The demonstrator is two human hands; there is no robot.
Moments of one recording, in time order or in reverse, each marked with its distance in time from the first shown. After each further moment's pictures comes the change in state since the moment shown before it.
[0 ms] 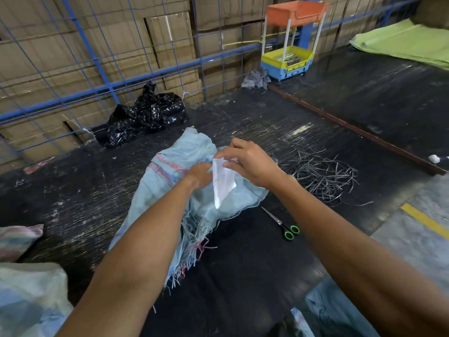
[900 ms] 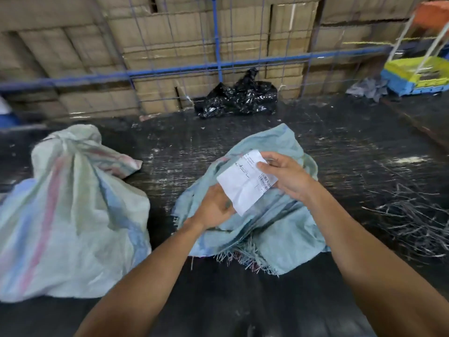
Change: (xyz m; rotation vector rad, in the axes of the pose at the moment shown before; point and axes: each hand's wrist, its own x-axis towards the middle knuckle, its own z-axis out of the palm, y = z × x) left_hand -0.184 -0.116 0.039 -0.120 0.584 0.324; right_hand 0.035 -0.060 0.092 1.222 -0.371 0.598
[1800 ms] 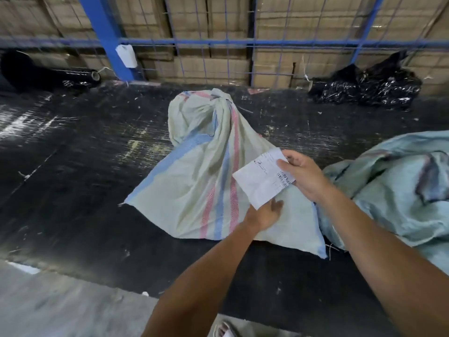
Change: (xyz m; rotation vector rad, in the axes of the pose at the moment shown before) left_hand -0.217 -0.157 -0.157 -0.240 -0.003 -0.781; right_hand 0.085 0.060 0.394 -0.046 -0.090 0.071
